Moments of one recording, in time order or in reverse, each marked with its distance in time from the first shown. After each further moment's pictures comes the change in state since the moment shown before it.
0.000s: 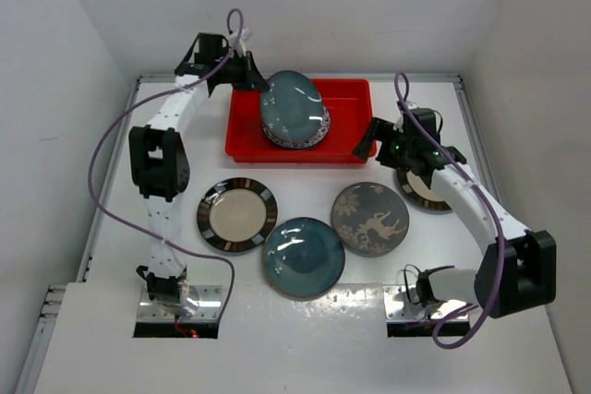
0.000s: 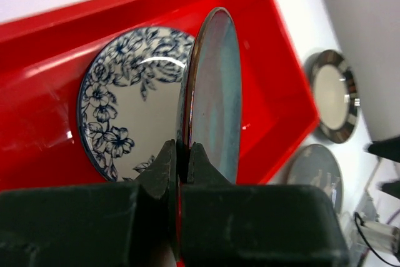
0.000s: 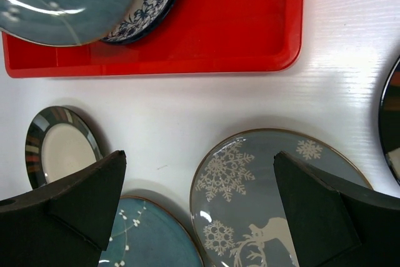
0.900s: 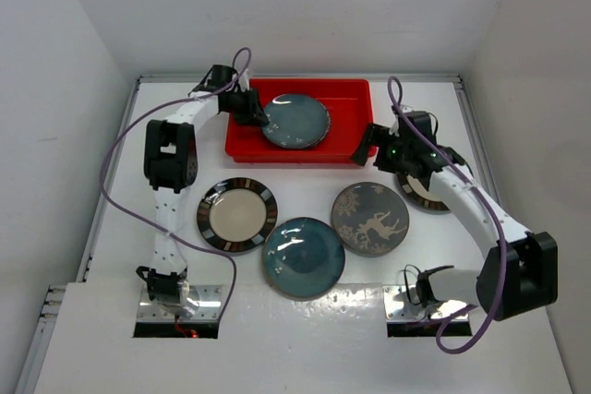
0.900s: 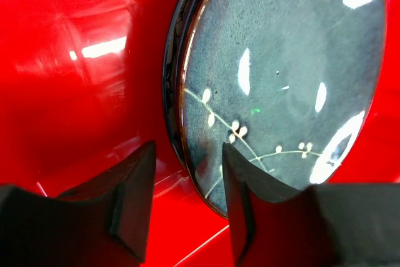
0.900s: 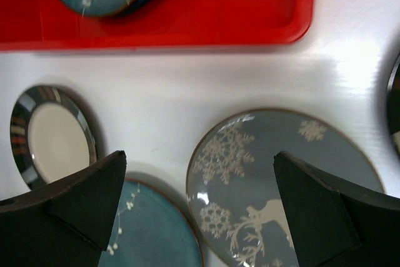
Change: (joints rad) left arm -0.015 0.196 -0.101 -0.027 -0.164 -0.016; right arm 0.029 -0.018 0.000 -0.051 0.024 -0.023
